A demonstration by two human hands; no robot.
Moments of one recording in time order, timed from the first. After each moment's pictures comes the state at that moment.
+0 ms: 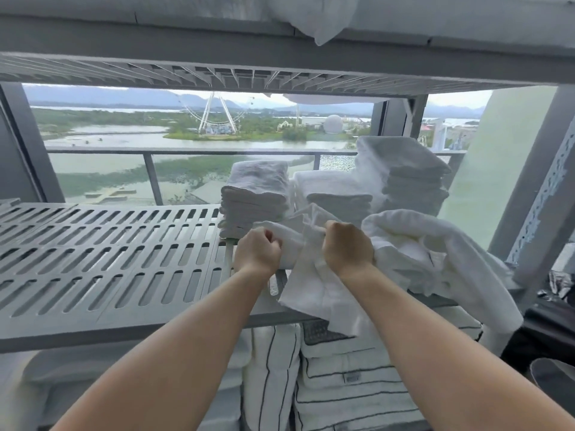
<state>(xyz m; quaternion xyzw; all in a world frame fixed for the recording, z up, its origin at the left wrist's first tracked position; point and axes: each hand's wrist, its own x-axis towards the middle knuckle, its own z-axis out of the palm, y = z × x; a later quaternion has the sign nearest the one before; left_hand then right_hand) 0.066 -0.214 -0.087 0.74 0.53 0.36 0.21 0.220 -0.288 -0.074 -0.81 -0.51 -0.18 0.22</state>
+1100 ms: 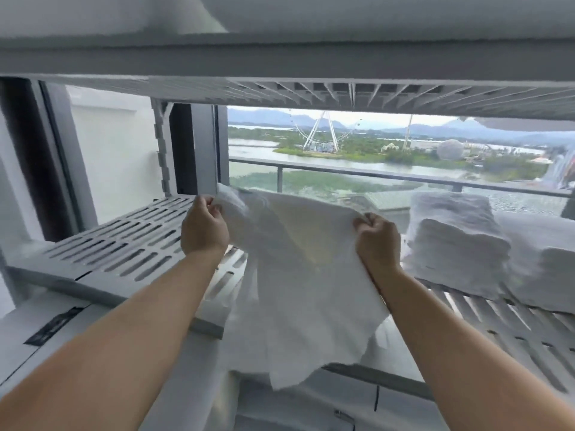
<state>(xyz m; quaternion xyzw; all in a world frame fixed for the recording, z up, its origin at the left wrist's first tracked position) -0.359 -0.041 -0.058 0.49 0.64 0.59 0.01 -0.066 -0.091 -0.049 -0.63 -0.53 0.09 0.57</state>
